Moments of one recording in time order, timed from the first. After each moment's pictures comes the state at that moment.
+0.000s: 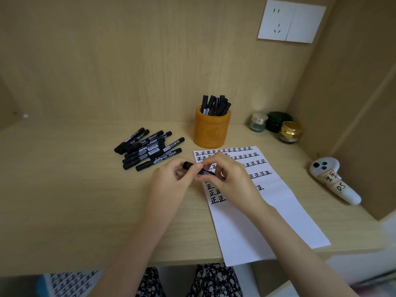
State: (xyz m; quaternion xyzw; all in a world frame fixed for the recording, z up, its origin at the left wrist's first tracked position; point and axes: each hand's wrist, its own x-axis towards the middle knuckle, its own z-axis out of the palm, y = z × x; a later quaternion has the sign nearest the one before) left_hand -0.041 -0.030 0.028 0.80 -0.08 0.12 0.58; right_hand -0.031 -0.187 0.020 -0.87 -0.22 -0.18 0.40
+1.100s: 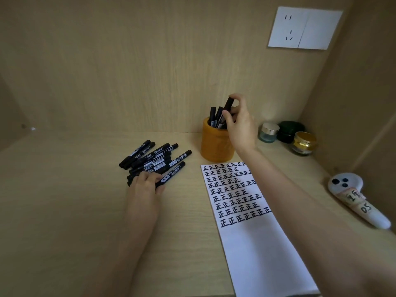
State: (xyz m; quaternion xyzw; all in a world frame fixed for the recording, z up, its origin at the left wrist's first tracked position) left_hand 0.028 0.026 -0.023 0.95 0.01 0.18 0.27; right_hand 0.123 -0.194 0.072 -0.84 -0.05 -0.36 0.39
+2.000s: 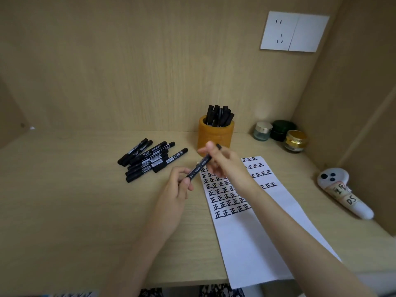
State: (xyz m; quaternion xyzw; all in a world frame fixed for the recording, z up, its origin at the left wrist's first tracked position) left_hand -0.023 -0.024 0.009 0.83 -0.11 0.07 0.54; right_hand 0.016 -0.178 0.049 -0.77 -0.10 -0.02 0.63
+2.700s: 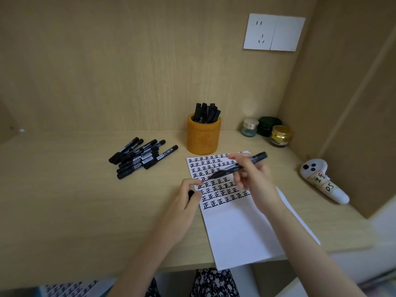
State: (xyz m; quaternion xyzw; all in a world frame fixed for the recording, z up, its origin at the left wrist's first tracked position) left_hand -0.060 -0.049 0.001 0.82 -0.15 -0.04 0.54; right_hand -0.036 -0.236 0.032 -0.67 0.00 -0.10 0.73
